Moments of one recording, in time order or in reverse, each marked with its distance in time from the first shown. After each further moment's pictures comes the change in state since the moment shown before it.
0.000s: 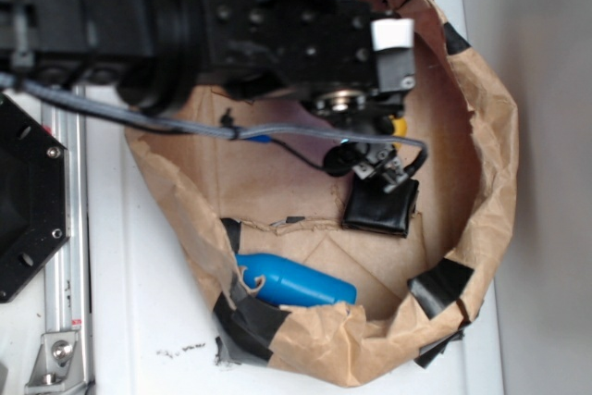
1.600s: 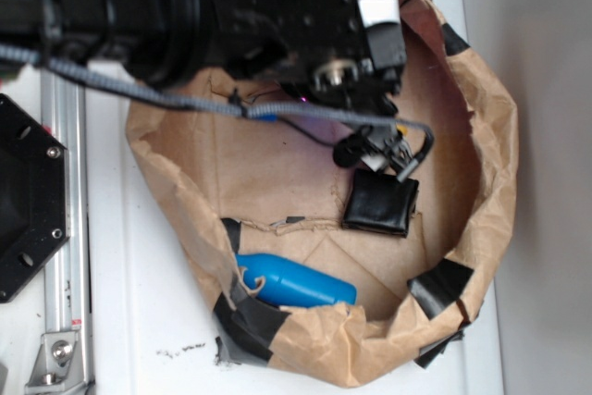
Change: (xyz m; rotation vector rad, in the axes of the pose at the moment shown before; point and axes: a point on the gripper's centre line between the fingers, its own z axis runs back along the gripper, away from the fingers) arm 0.003 0.010 -0.013 -0.076 0.021 0.154
